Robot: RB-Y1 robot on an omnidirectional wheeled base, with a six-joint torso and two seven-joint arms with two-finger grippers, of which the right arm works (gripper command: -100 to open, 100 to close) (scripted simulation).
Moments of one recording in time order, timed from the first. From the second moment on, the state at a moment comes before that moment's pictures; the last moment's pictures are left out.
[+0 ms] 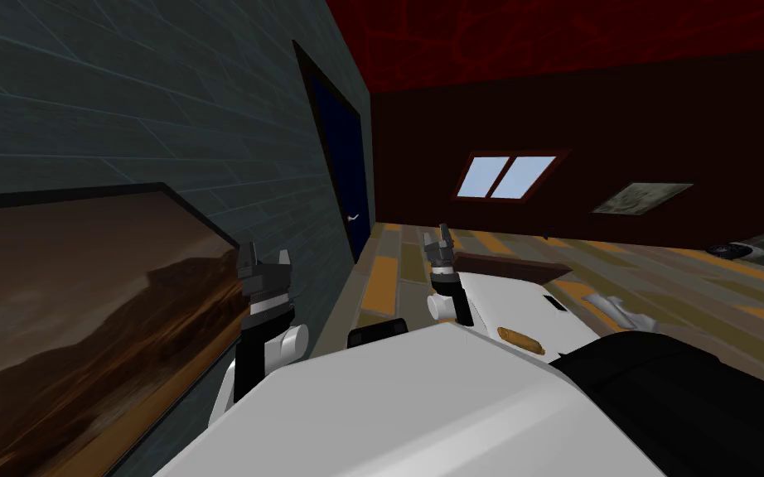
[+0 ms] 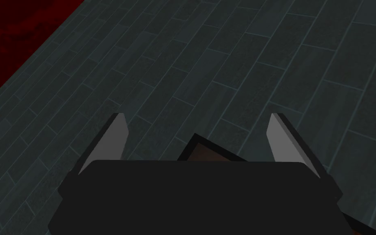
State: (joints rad) arm 0.47 0.00 0.03 -2.24 0.02 -0.42 -0.14
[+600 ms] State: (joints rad) arm 0.42 -0.04 0.03 -2.12 0.02 -0.45 -0.15
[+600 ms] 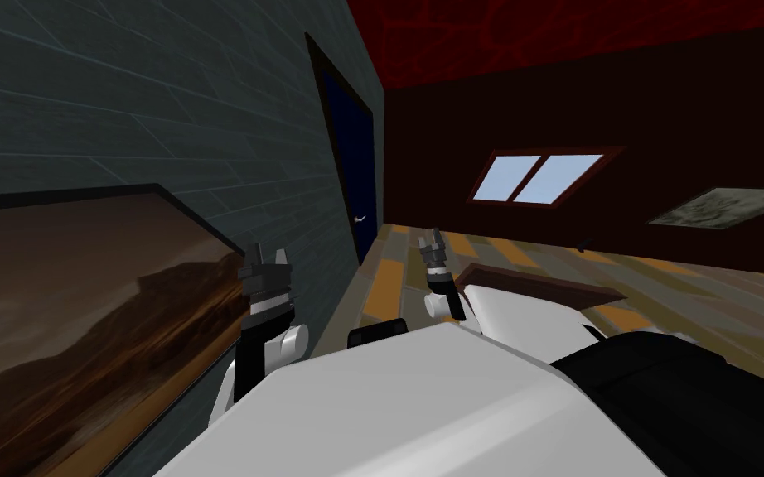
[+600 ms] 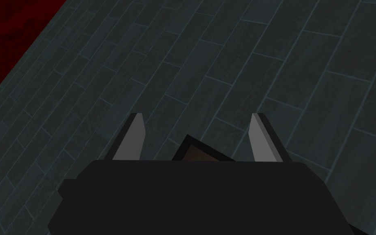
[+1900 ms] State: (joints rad) arm 0.30 -0.09 0.03 -1.81 0.00 -0.53 -0.16
